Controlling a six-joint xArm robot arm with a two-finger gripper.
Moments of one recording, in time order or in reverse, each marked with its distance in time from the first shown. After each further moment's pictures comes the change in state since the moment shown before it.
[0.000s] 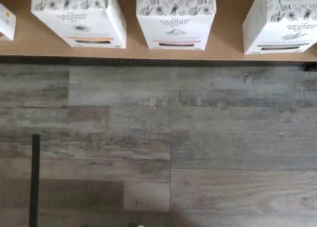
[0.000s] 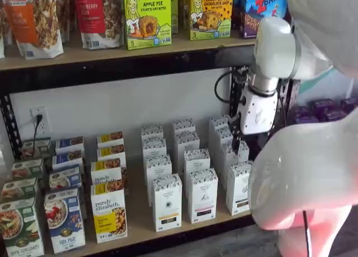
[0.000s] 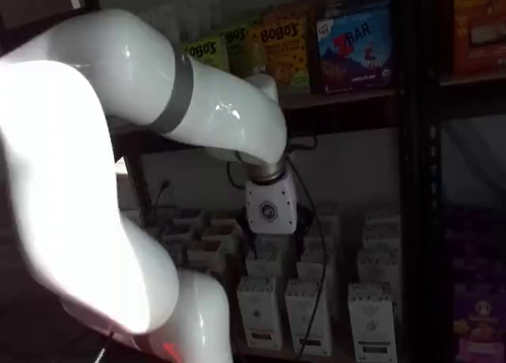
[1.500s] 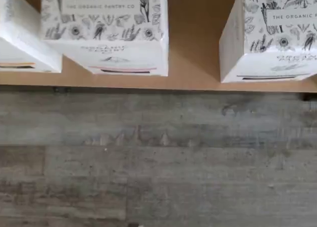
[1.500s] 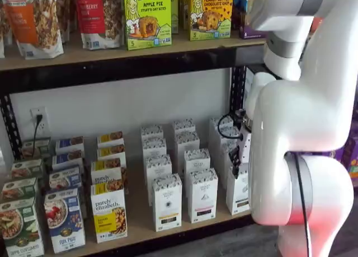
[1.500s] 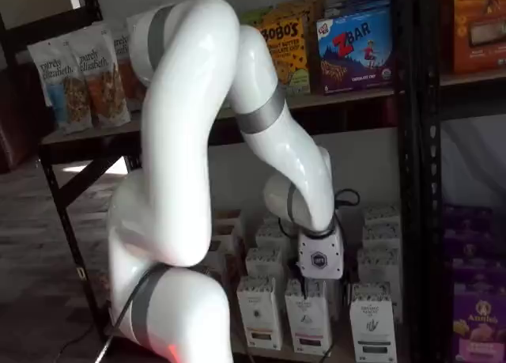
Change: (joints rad) arm -0.082 0.852 -0.298 0.074 -0.526 -0.189
